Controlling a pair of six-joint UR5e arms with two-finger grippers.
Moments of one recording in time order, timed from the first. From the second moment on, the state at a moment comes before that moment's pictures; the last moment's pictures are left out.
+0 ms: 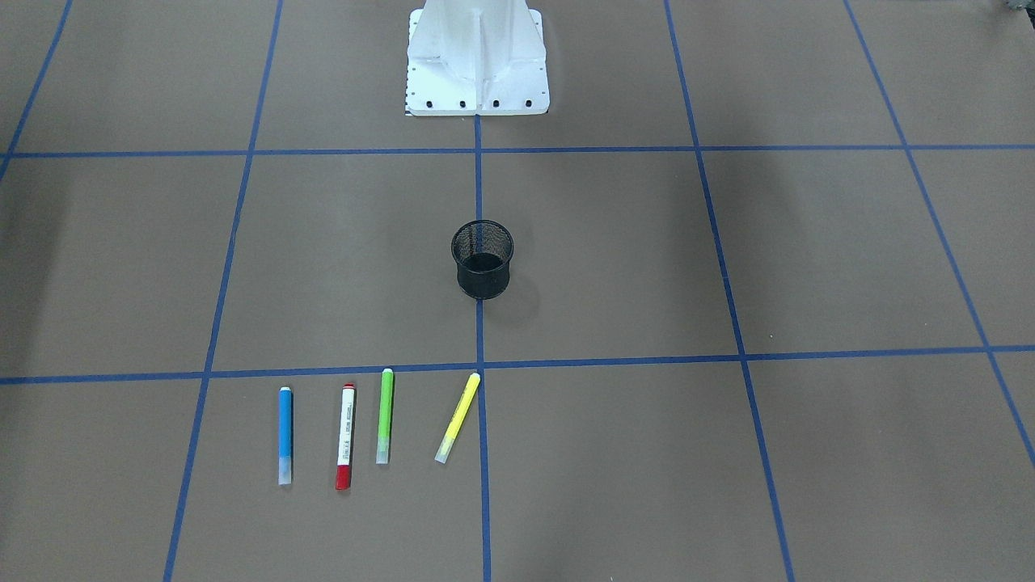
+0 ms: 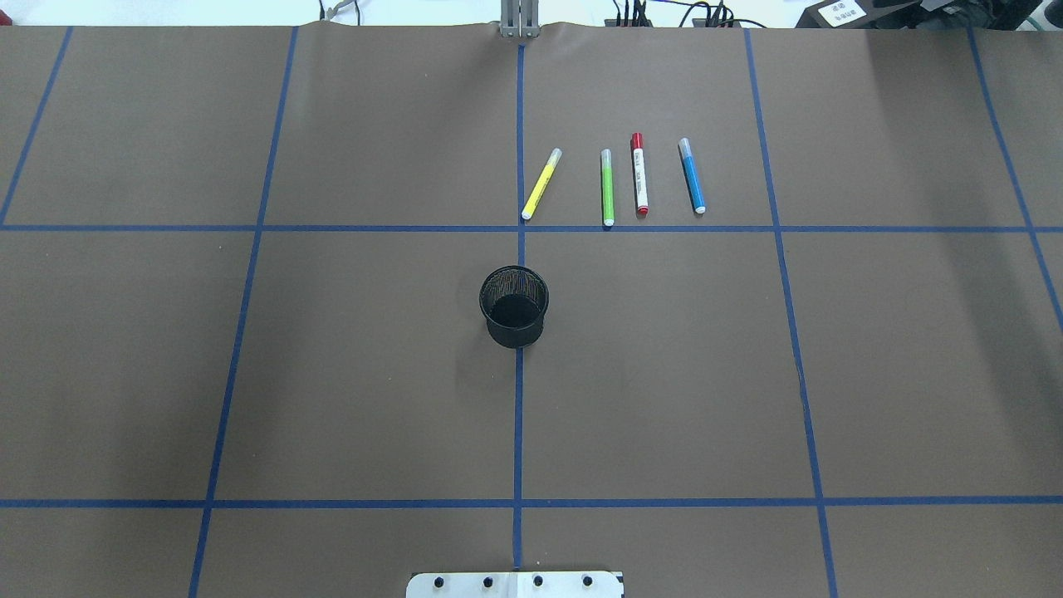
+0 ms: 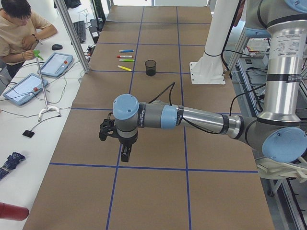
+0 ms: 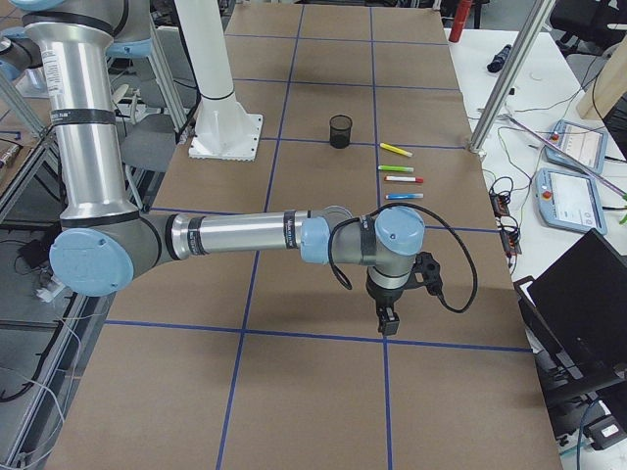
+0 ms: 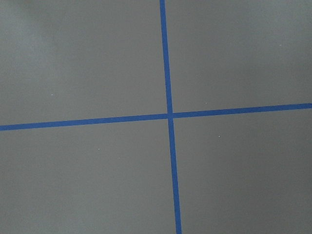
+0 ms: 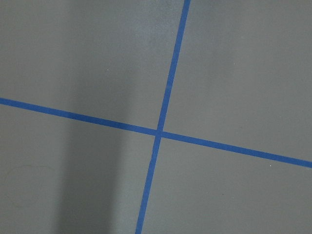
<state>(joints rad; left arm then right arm) -1.65 -1.58 -1.76 -1.46 -2.35 0.07 1.60 -1.47 1.59 -1.66 2.31 -0.18</state>
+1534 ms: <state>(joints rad) -1.65 -1.56 -1.77 -1.49 -2.34 0.07 1.59 -1.48 1.59 -1.64 2.31 -0.17</state>
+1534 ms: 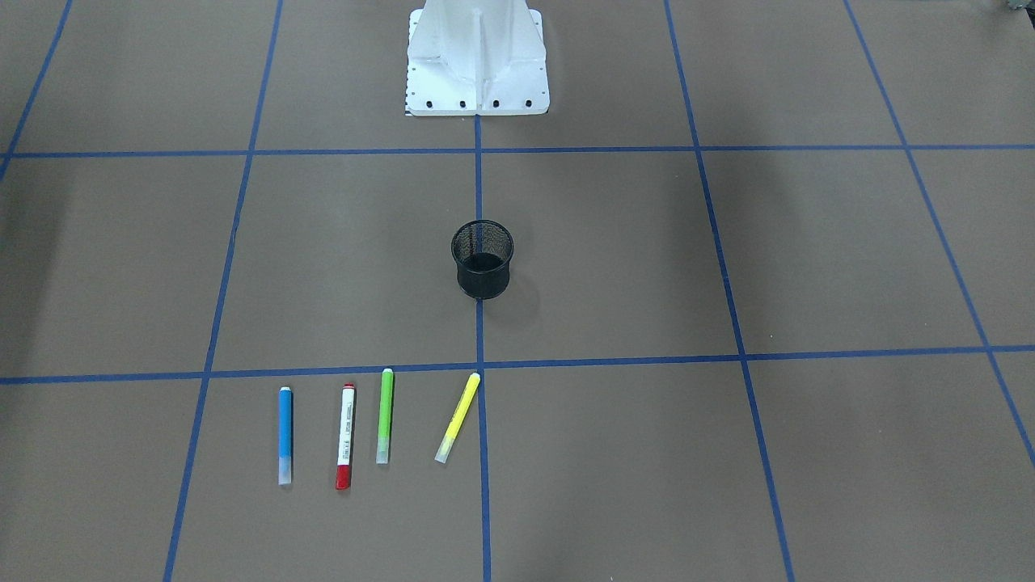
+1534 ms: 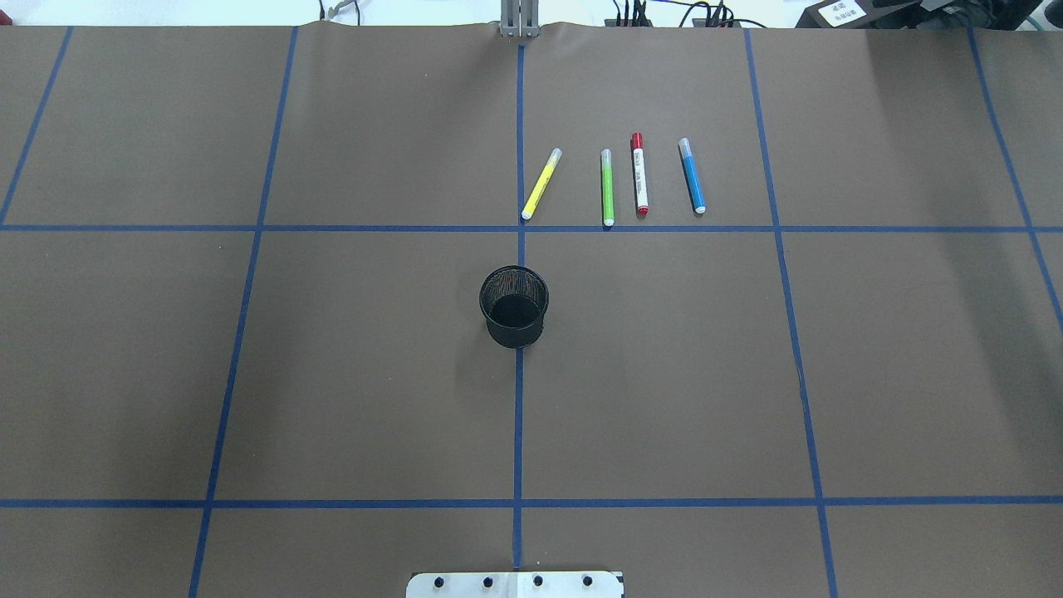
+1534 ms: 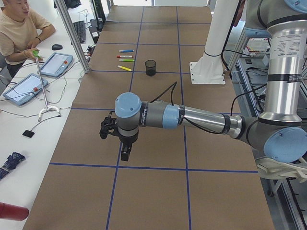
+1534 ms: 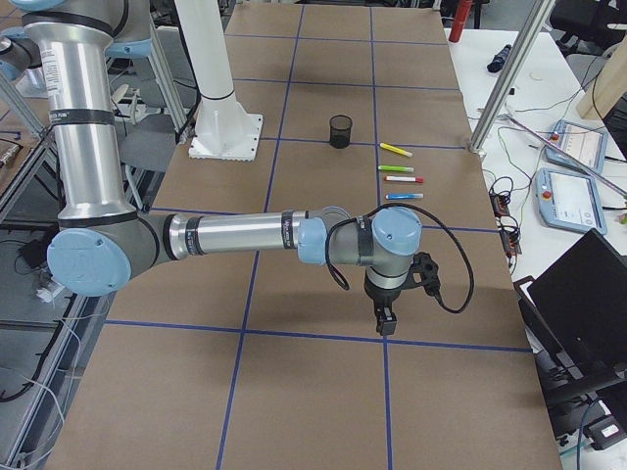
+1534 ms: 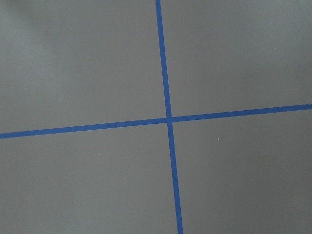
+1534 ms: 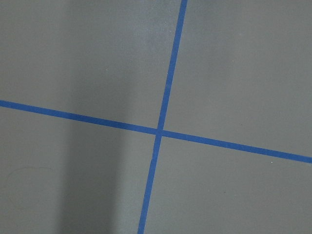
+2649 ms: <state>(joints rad) -1.65 -1.55 -1.77 -1.49 -2.35 0.07 1.59 -1.50 1.59 -1.60 2.31 -0.17</state>
